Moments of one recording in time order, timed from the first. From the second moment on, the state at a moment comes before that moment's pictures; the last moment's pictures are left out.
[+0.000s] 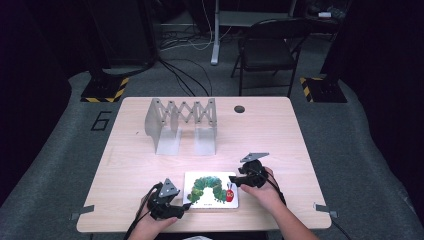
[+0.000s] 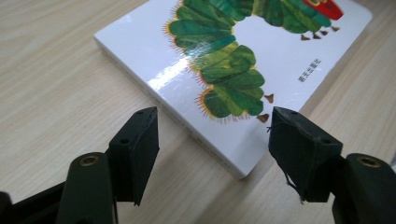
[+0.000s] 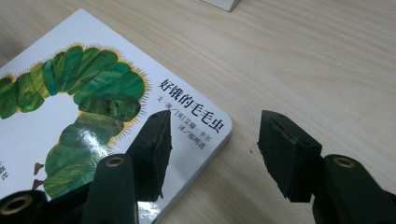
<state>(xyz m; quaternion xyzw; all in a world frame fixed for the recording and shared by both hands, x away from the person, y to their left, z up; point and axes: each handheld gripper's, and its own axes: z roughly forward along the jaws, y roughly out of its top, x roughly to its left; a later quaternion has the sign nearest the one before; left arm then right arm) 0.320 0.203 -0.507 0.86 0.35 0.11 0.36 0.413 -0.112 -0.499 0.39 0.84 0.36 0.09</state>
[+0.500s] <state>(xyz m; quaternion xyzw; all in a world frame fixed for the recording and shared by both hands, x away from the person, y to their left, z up) 0.315 0.188 -0.517 0.86 0.34 0.12 0.36 0.416 -0.101 -0.507 0.41 0.84 0.35 0.04</state>
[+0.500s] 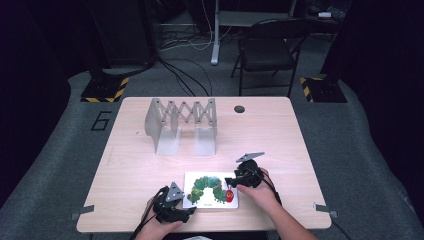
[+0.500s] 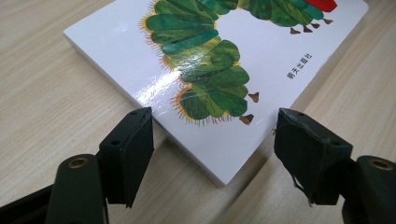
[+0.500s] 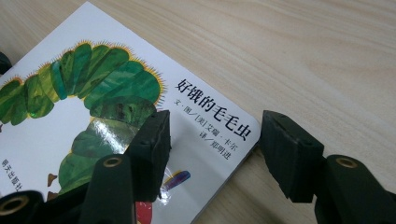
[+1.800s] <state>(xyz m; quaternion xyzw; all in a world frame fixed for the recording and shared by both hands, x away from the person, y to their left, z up) 0.323 0.169 -0.528 0.86 0.33 0.14 0.37 0.434 -0.116 -0.510 0.46 0.81 0.36 0.04</state>
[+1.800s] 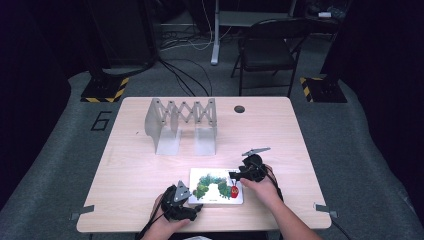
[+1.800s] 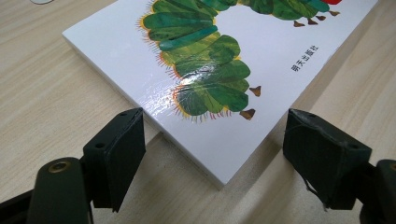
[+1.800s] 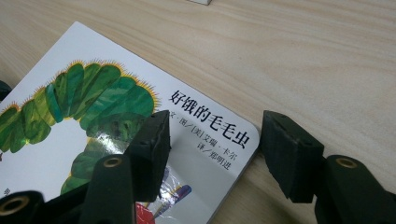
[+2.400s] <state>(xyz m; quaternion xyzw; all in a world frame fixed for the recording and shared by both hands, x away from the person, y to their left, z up) 0.320 0.166 -0.530 0.85 0.34 0.16 0.38 0.436 -0.117 -0.506 0.52 0.78 0.36 0.01</state>
